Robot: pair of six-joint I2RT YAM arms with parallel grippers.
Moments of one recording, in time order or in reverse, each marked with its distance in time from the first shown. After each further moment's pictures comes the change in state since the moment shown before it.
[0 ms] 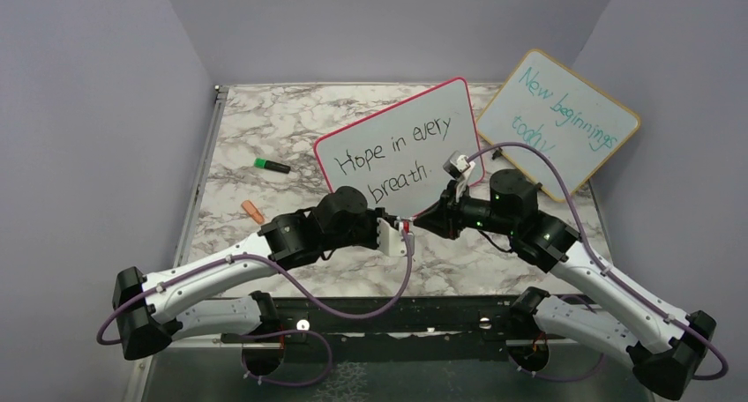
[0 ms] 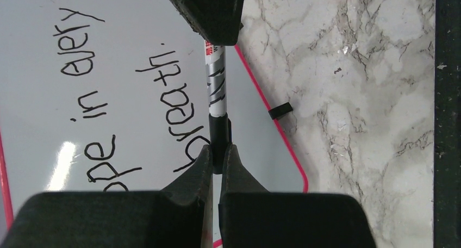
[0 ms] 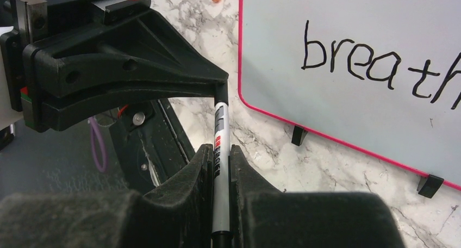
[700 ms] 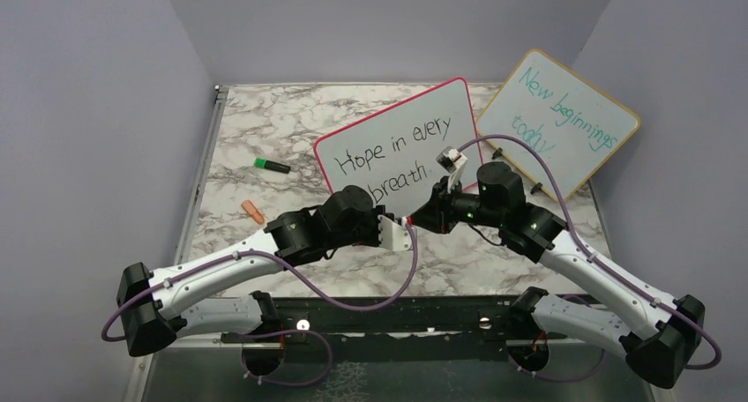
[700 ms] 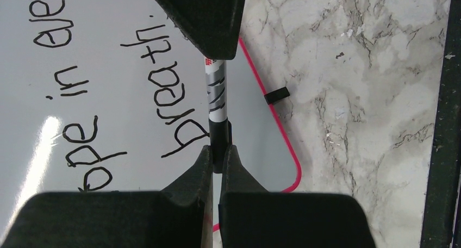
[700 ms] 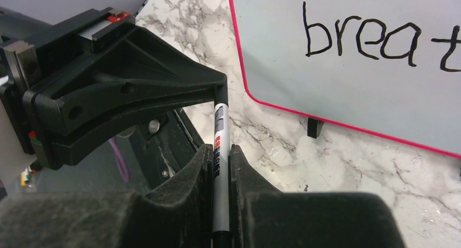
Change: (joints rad) left arm 0.004 0.055 0.035 -0.058 -0.048 -0.064; right arm -0.011 0.106 0.024 0.011 -0.005 0.136
